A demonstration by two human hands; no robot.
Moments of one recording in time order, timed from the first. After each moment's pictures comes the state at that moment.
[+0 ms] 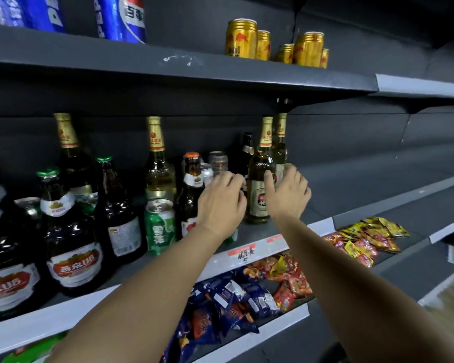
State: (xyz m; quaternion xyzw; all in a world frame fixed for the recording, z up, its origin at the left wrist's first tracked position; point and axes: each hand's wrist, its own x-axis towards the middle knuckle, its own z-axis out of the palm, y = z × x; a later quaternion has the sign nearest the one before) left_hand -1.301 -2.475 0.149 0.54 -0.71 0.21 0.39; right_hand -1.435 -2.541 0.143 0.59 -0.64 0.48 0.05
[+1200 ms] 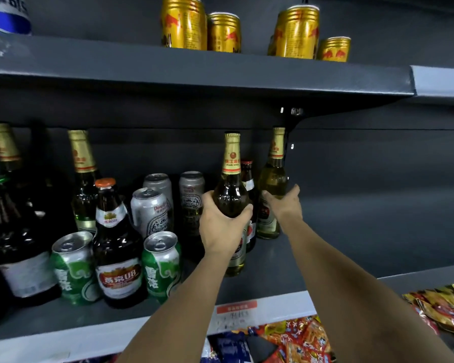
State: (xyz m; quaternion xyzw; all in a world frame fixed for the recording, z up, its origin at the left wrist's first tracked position) left_hand -1.405 -2.633 0.129 0.65 -0.39 -0.09 0.65; right_hand -1.503 -2.760 0.142 0.60 -0.57 0.44 -0.35
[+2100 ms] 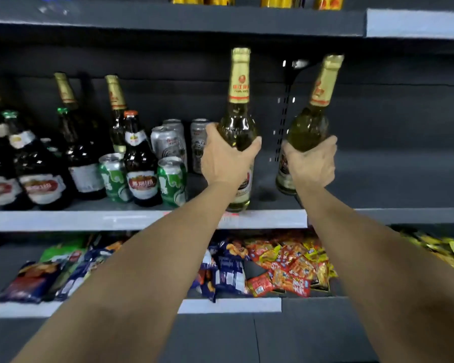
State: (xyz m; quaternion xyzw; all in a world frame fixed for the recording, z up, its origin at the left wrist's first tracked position) left_hand -1.497 -2.540 0.168 0.69 -0.37 0.05 0.62; right_hand -1.606 -2.633 0.161 0.58 -0.57 0.54 -0.19
